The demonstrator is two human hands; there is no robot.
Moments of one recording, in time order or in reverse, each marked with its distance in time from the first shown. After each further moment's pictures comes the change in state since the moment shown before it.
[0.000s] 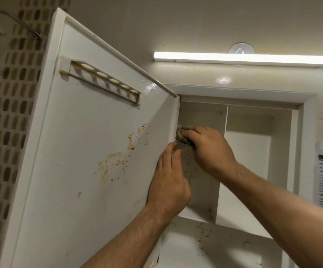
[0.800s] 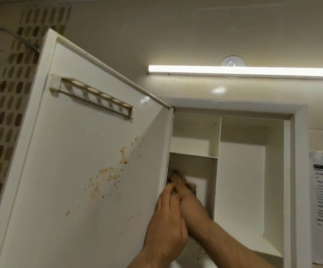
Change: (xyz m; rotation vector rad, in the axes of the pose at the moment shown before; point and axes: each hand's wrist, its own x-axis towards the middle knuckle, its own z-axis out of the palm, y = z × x) left_hand -0.049 -0.012 0.031 -0.073 -0.161 -0.067; right_hand -0.072 -0.049 0.087 0.462 -0.388 0.217
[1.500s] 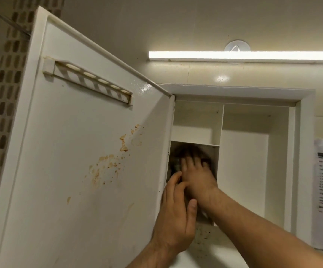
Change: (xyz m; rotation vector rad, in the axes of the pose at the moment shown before) left_hand -0.008 -0.005 0.029 -0.206 0.088 0.008; right_hand 0.016 0.003 -0.031 -0.699 -0.136 0.071
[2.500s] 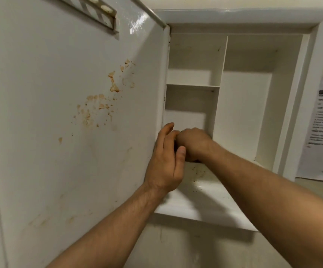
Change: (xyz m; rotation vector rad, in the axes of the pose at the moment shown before) left_hand -0.011 -0.012 -0.017 -0.087 -0.019 0.045; right_hand -0.022 -0.019 -0.012 0.091 -0.323 -0.025
